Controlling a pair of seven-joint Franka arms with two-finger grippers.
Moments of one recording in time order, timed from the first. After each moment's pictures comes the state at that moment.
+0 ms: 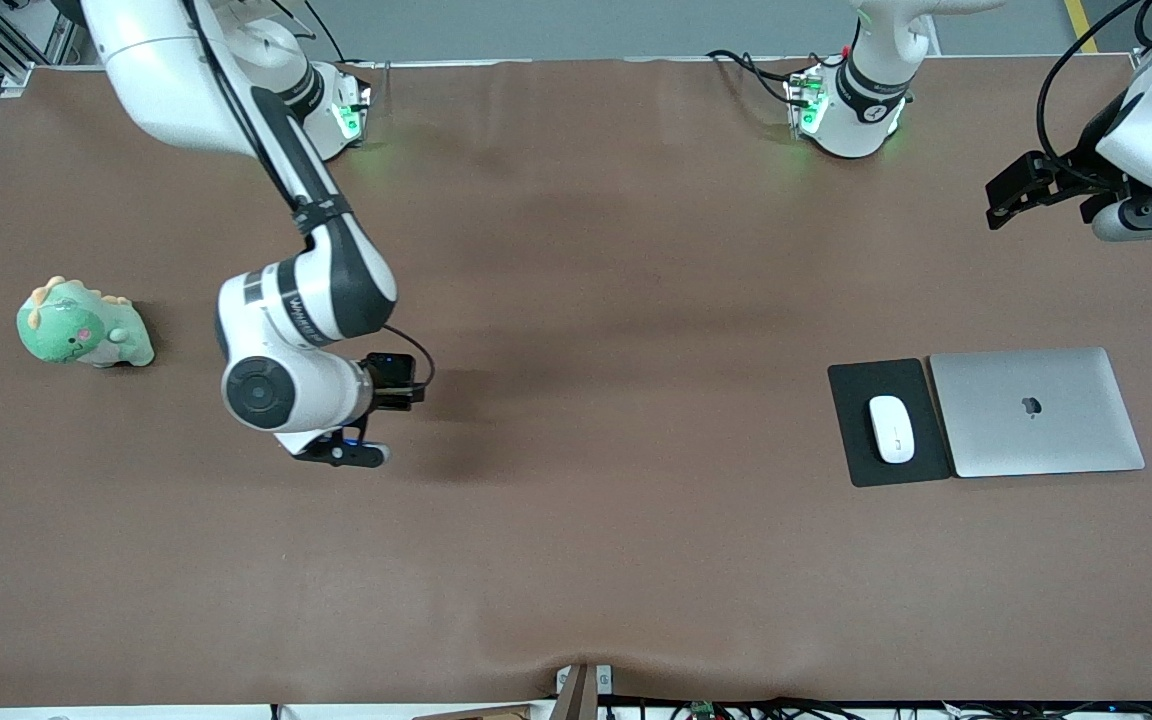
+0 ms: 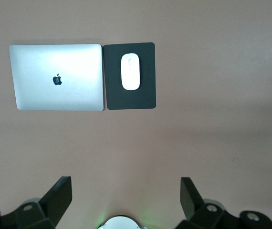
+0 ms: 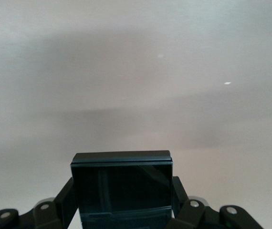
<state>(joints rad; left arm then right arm) 0.00 -0.07 -0.15 -1.58 0.02 1.45 -0.18 0.34 0.57 -0.03 -1.56 0.16 1.83 0.35</state>
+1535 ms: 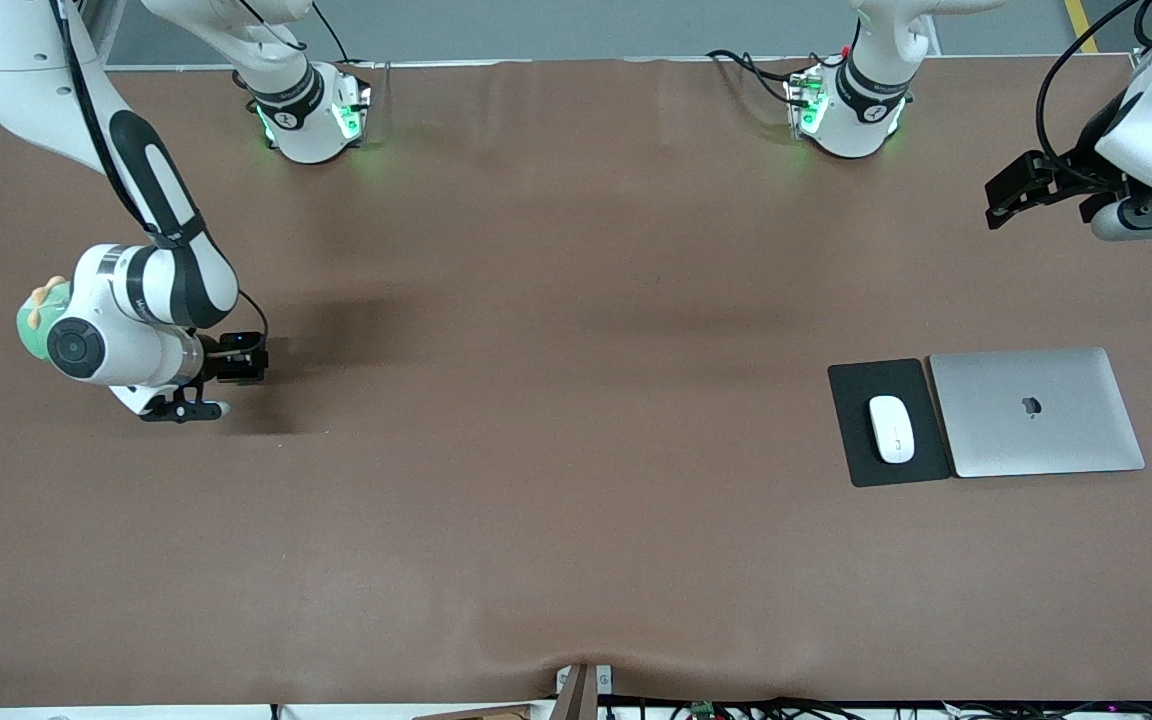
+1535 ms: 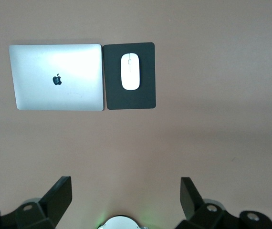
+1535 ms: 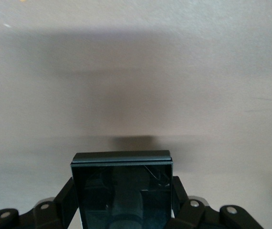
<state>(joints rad) 0.00 -0.07 -0.15 -1.58 0.02 1.45 -0.18 -0.06 0.42 -0.05 -2.13 0.00 2.27 -0.15</state>
